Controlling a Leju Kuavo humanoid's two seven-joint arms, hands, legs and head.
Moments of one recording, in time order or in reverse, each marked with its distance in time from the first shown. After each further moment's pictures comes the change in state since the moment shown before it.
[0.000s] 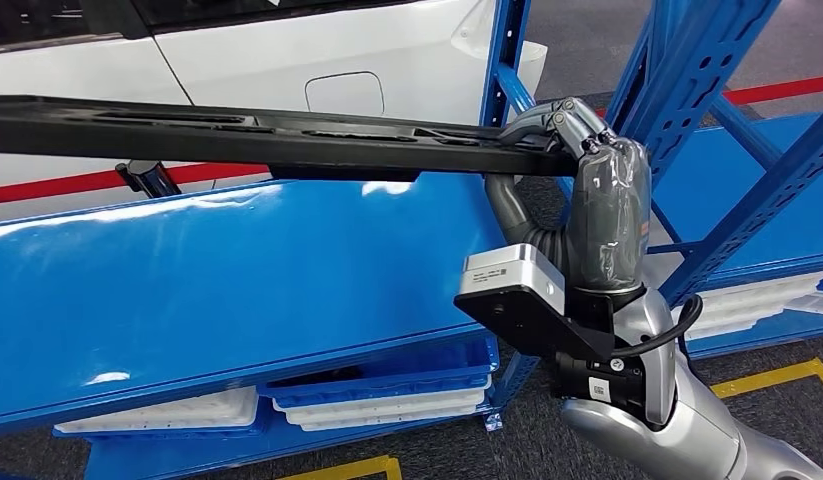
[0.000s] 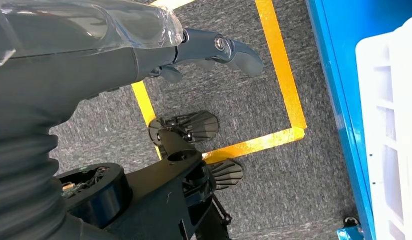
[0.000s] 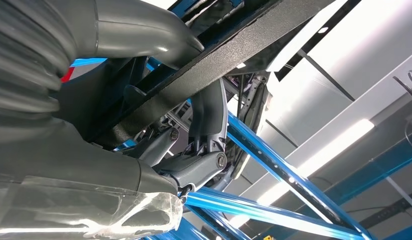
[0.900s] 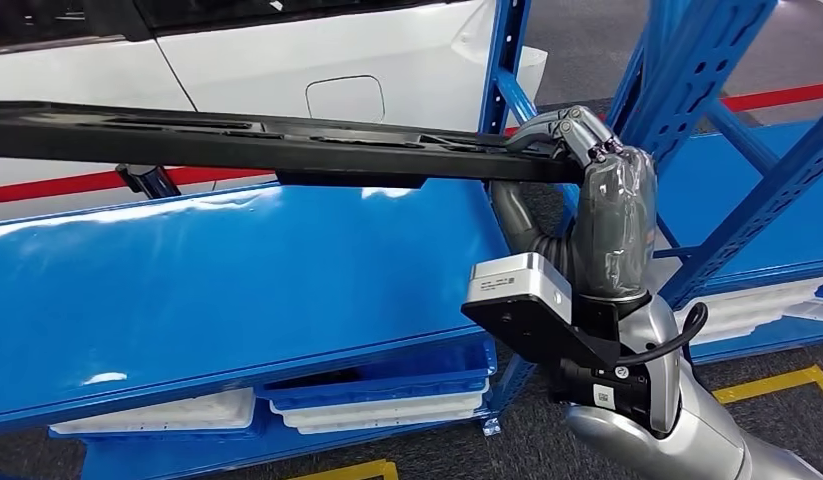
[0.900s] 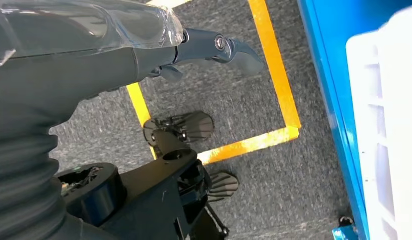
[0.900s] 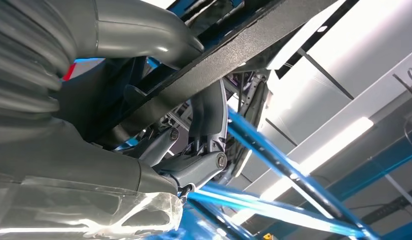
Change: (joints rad) left arm -0.007 -0.002 0.000 0.000 -0.009 -0.003 0.002; right arm 0.020 -0.014 -0.004 -0.010 0.006 -0.005 -0.004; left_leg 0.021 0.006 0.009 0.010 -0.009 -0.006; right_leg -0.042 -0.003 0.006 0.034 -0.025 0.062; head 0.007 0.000
